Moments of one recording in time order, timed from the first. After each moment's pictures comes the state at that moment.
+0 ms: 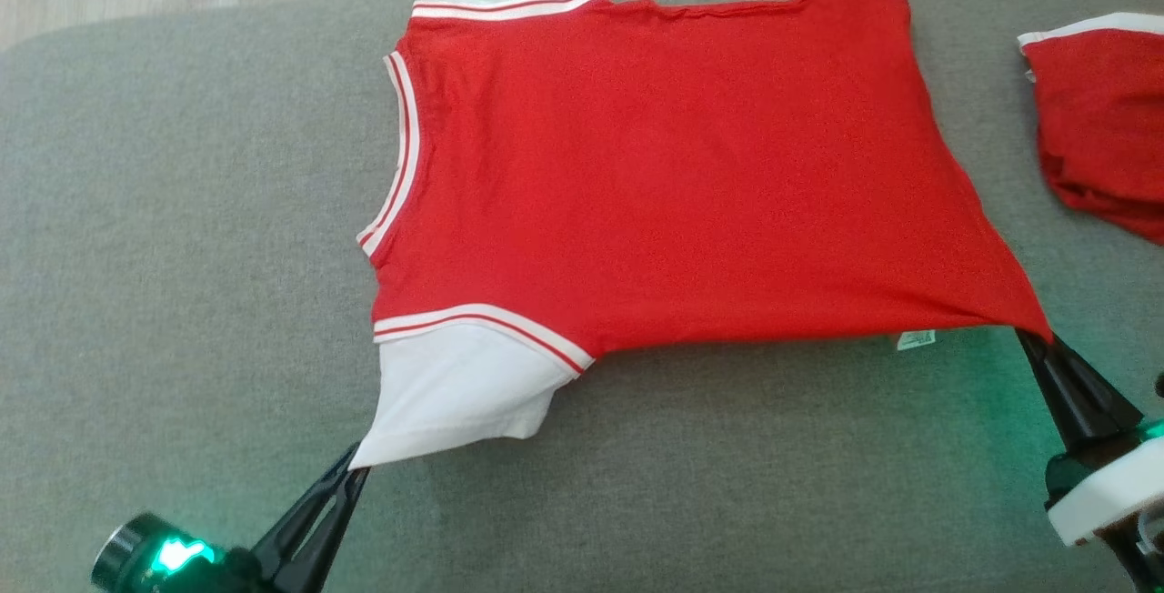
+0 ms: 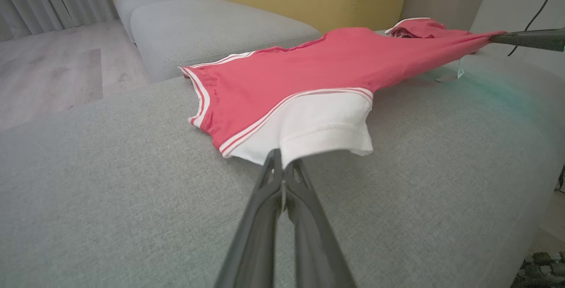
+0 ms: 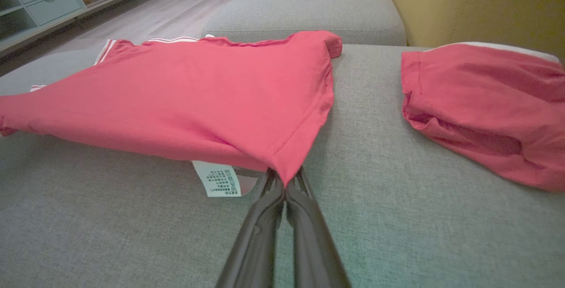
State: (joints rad) left arm 0.13 0.56 -0.47 -0.05 -0.33 -0.07 -0.26; right arm -0.05 -0.67 0.41 0.27 0.65 0.12 -0.26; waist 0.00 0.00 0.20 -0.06
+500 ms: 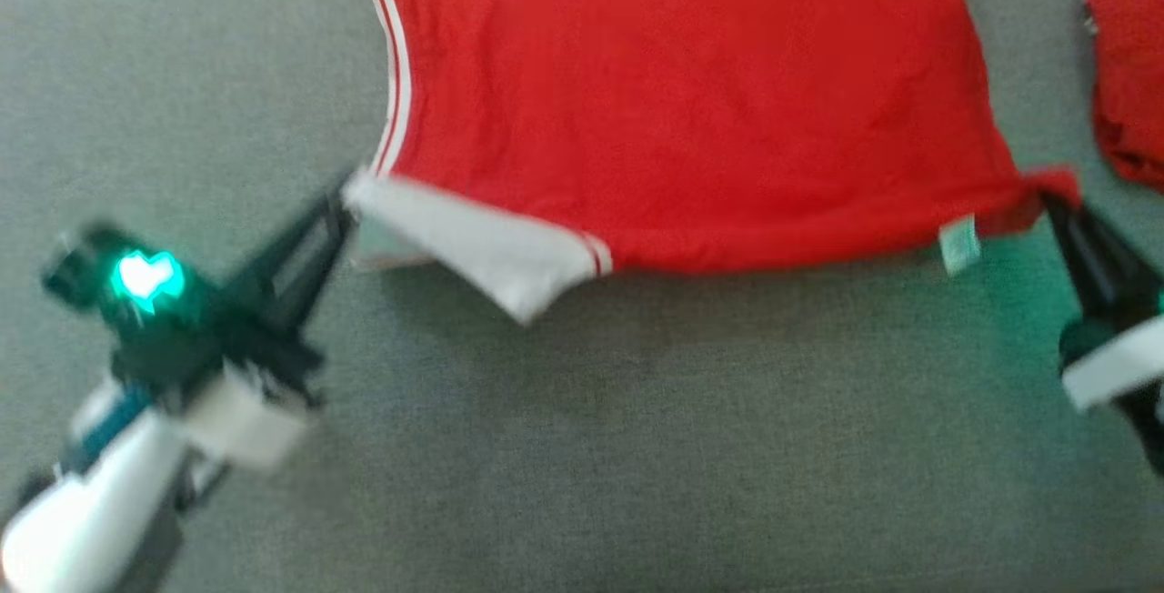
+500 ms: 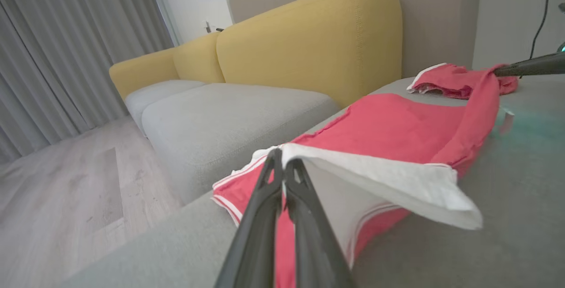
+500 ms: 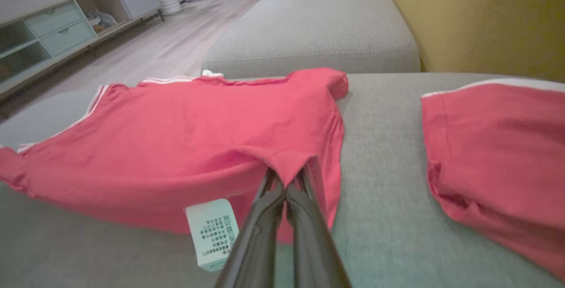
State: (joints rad) left arm -0.35 0.57 -0.50 -0.01 -0.27 -0.12 -0.24; right arm -0.26 -0.70 0.44 0.24 0.79 0.12 -0.20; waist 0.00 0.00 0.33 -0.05
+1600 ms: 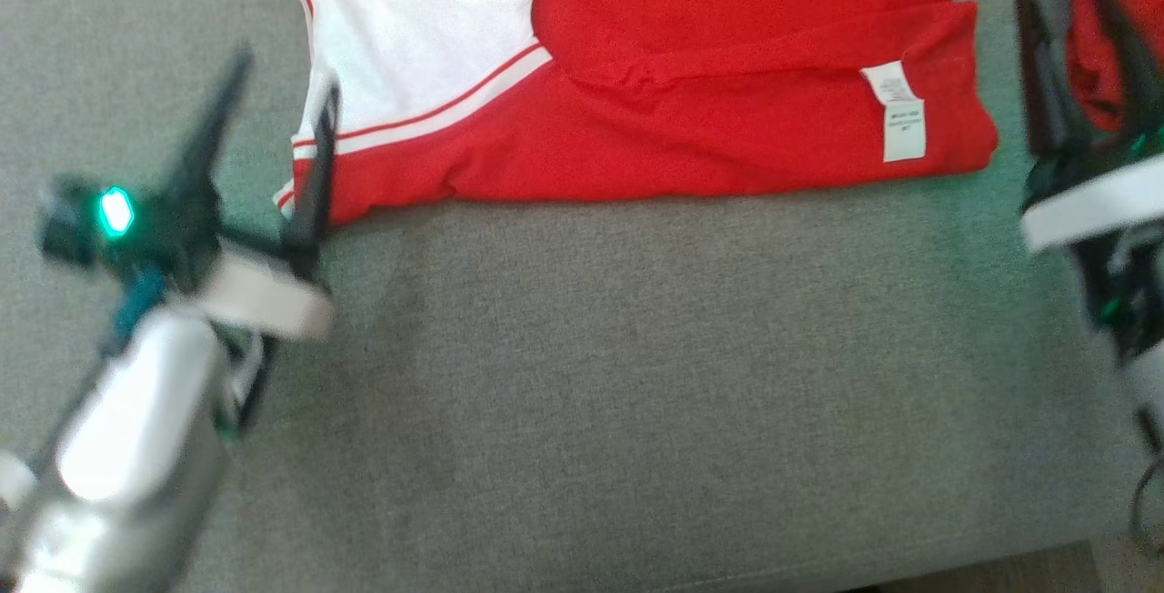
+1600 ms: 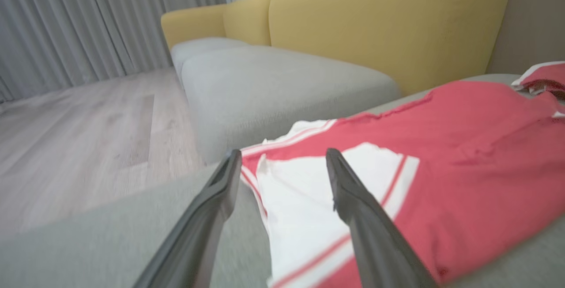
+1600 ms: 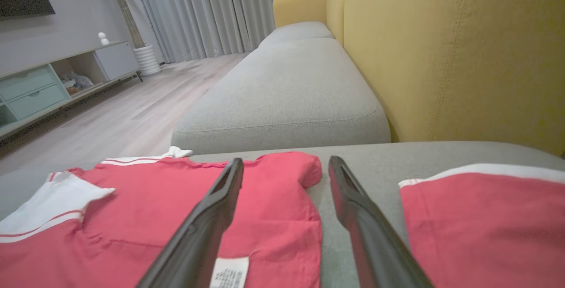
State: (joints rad) left arm -0.58 0.43 -0.51 0.33 -0.38 0.03 -0.26; right arm -0.58 -0.52 0.40 0.40 0.72 0.12 -0.25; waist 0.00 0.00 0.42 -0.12
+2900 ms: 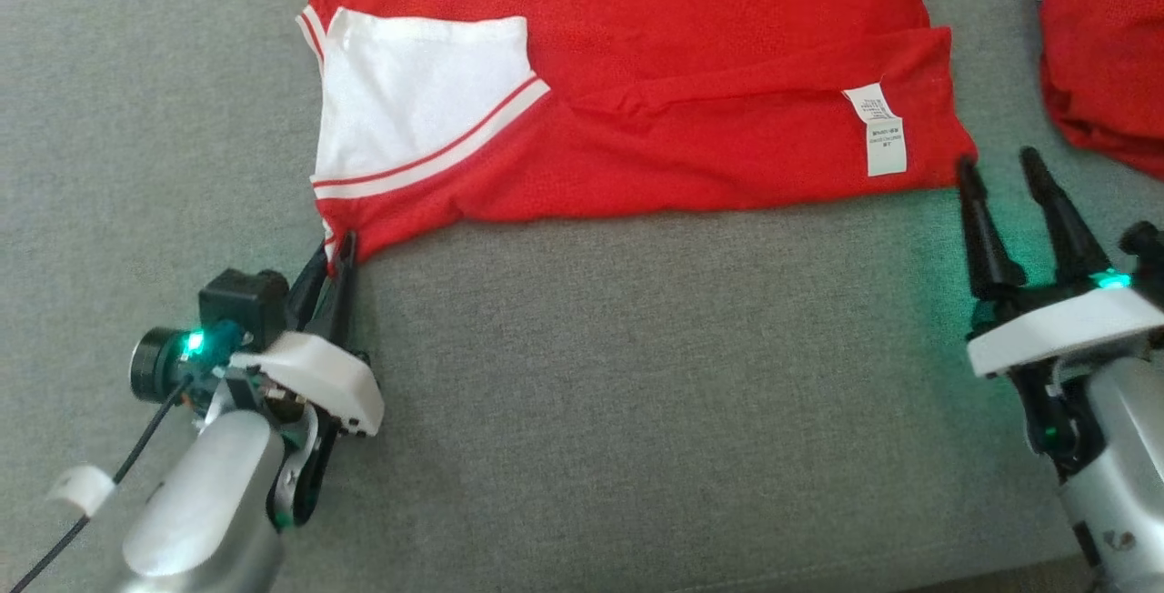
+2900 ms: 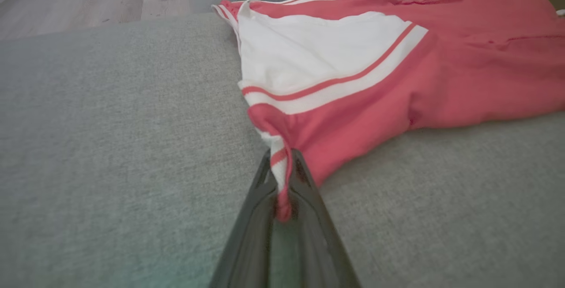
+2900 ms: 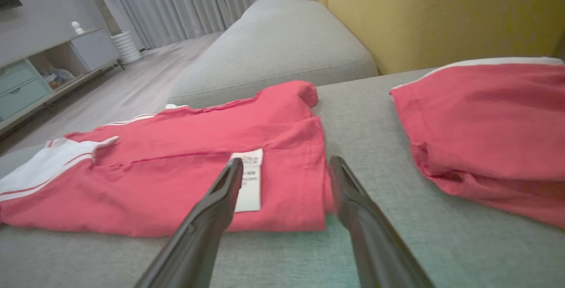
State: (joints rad) left arm -0.40 0.34 -0.52 0.38 -0.51 0.08 -0.01; right arm -0.34 -0.38 0.28 0.40 0.60 0.12 -0.25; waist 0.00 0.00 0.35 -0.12
